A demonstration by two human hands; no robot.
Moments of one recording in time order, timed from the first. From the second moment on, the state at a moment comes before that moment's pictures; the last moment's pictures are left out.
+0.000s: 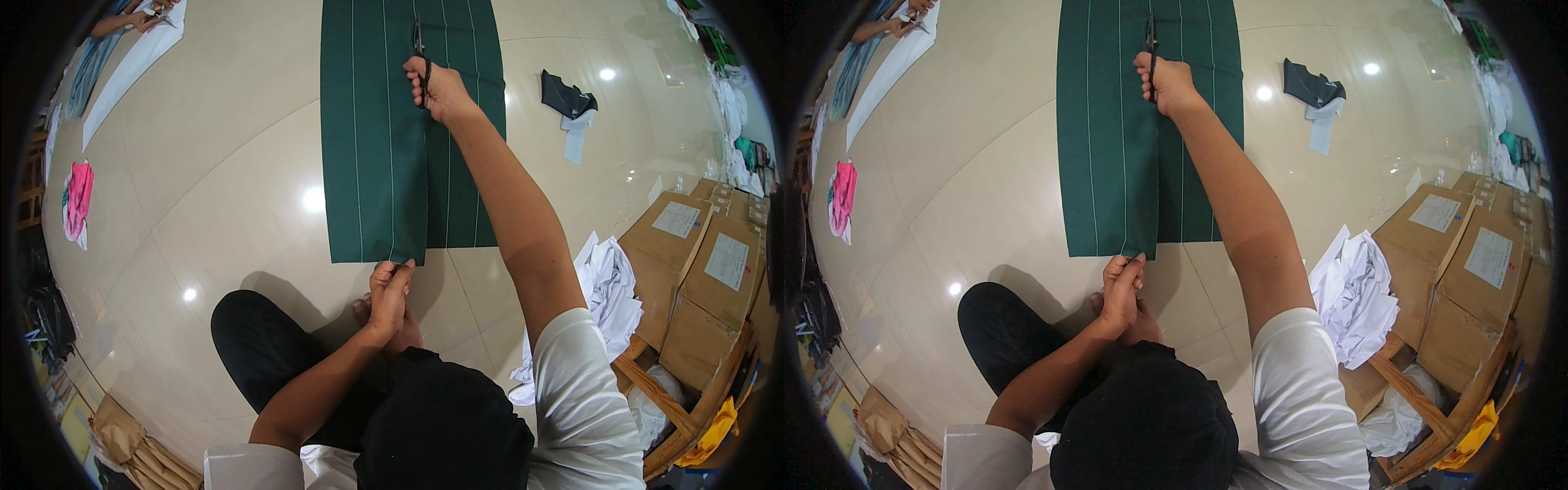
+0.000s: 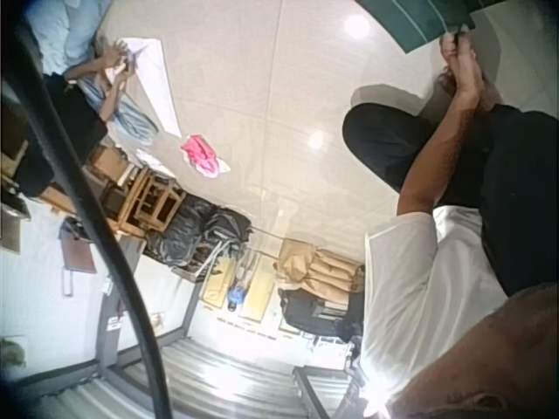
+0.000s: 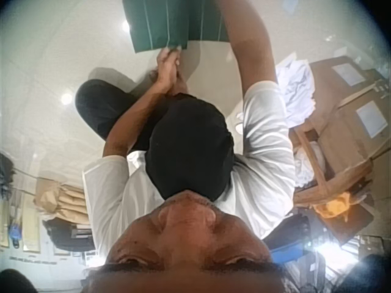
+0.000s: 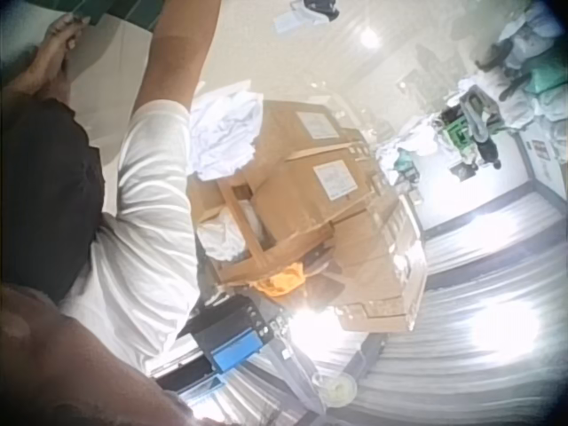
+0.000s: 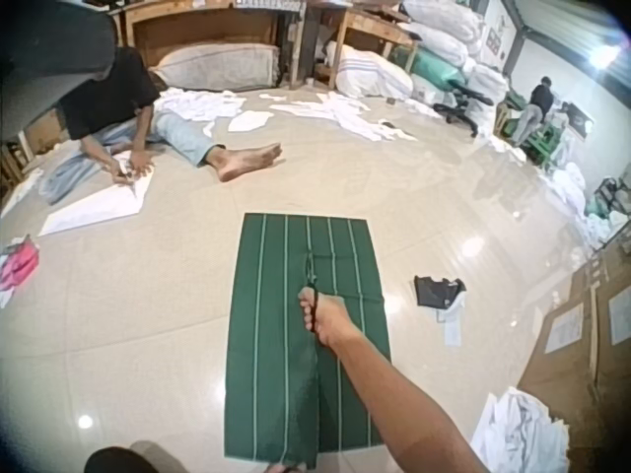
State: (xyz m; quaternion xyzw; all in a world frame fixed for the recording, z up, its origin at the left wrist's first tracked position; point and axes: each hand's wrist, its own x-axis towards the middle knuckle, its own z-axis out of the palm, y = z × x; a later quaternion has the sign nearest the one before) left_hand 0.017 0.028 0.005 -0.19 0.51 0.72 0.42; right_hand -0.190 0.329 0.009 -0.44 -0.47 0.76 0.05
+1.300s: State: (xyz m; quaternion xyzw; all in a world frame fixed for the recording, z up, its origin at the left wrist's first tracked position) left_hand 0.015 0.028 0.008 -0.20 0.52 0.71 0.43; right_hand -0.201 0.348 0.010 -0.45 -0.51 0.73 0.04
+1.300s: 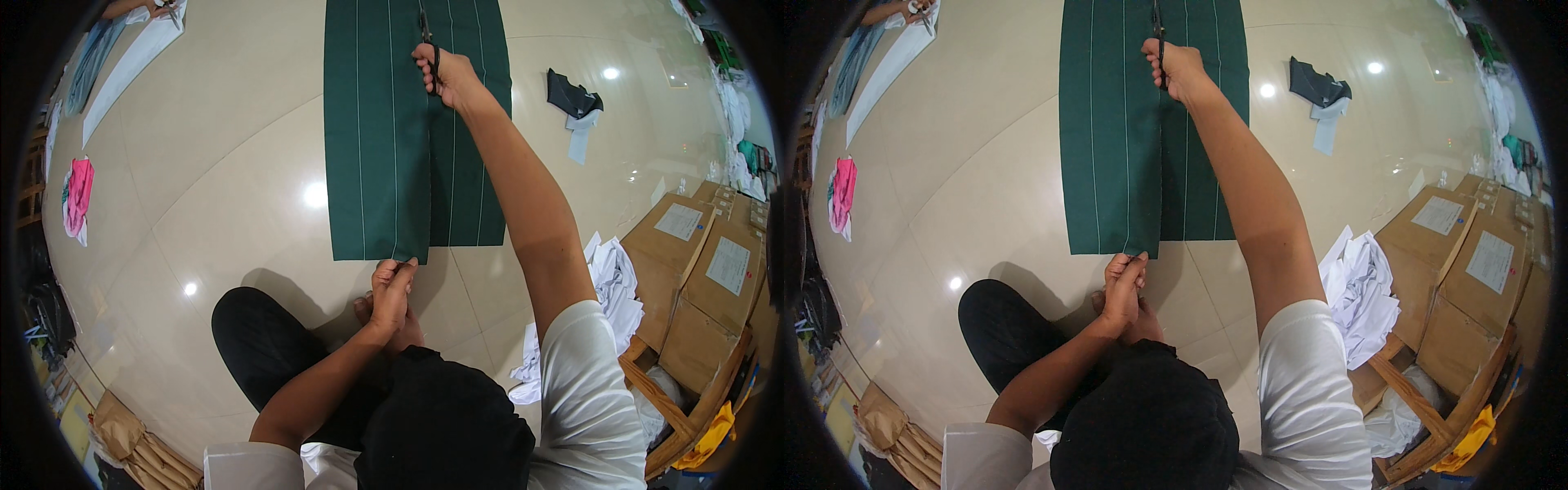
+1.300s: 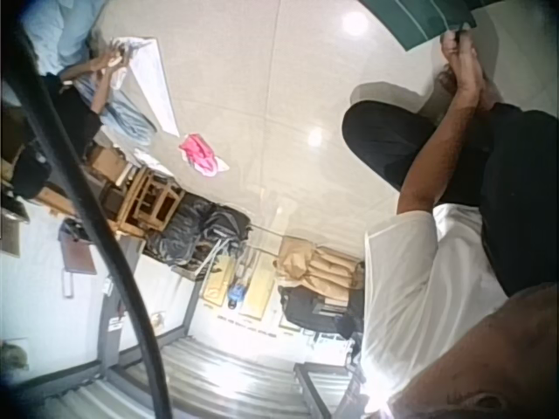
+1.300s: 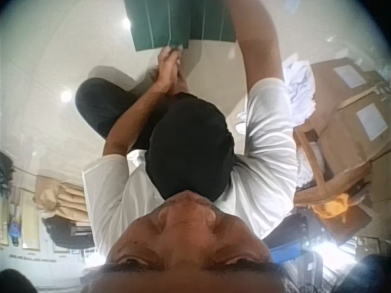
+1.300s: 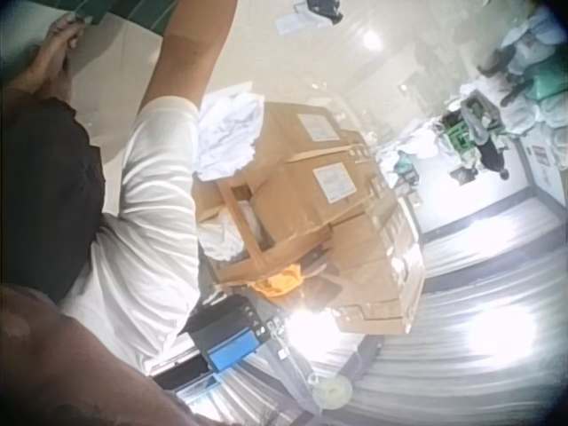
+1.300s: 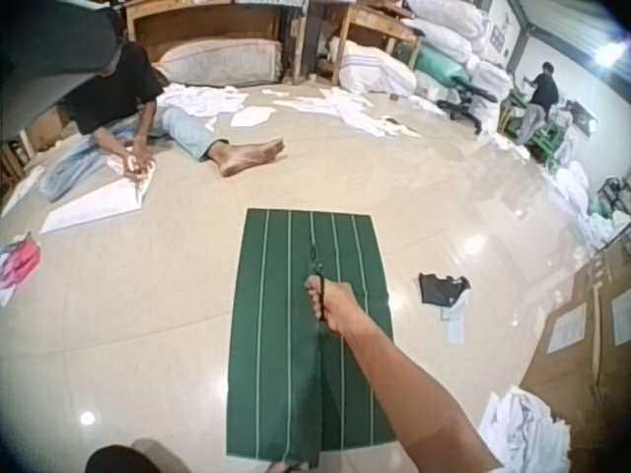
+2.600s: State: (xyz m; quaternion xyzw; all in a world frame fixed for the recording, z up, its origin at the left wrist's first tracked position) left_hand 0.016 0.028 0.007 -0.21 0.52 0.71 0.43; right_hand -0.220 0.359 0.009 -0.45 -0.51 0.74 0.04
